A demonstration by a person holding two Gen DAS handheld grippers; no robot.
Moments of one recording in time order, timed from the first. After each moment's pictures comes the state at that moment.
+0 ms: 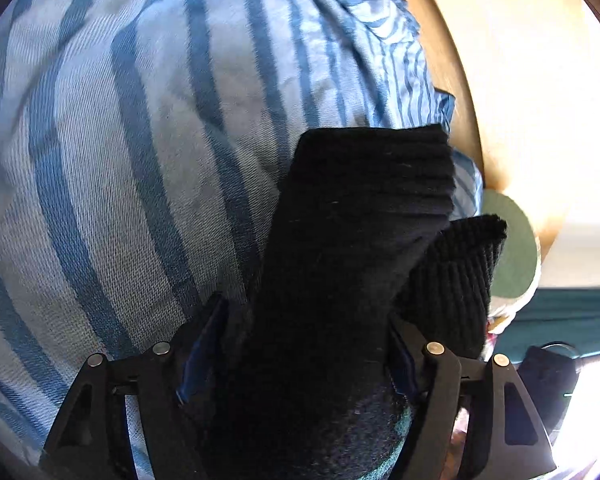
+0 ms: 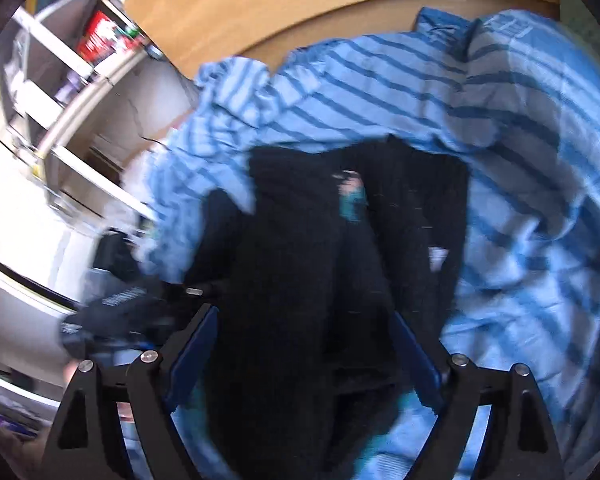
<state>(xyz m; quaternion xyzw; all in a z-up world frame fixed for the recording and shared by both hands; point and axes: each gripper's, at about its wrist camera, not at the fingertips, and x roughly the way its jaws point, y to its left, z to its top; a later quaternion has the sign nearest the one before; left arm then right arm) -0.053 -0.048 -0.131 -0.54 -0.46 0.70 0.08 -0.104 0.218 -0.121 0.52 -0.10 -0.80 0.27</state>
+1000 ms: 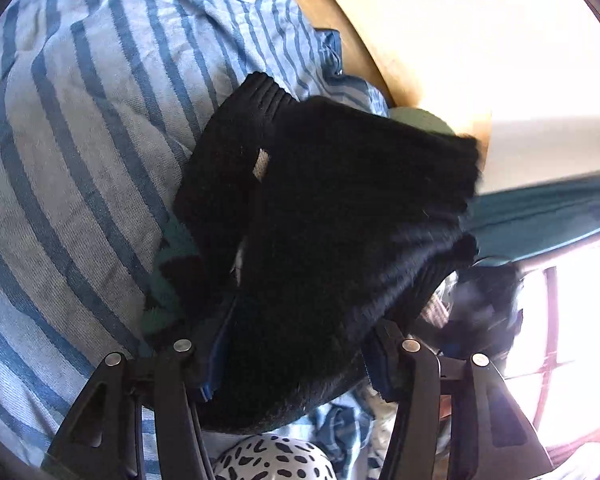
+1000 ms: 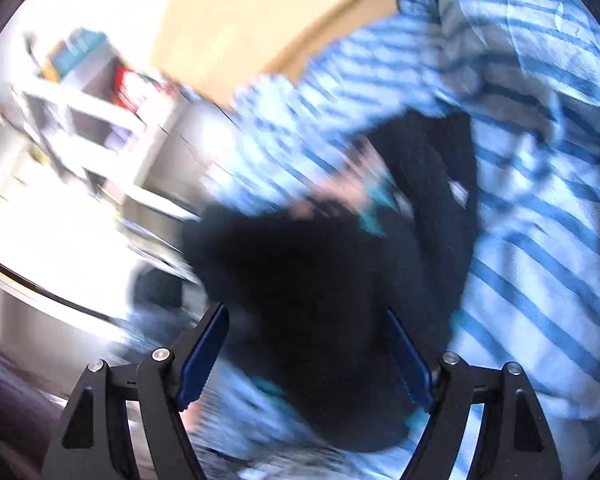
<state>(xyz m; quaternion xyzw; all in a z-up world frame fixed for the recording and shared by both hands) 0.005 -0.019 -0.071 -0.52 -0.38 0.73 0.23 -0.058 0.284 -0.108 0.49 -0.30 -0.74 0.35</state>
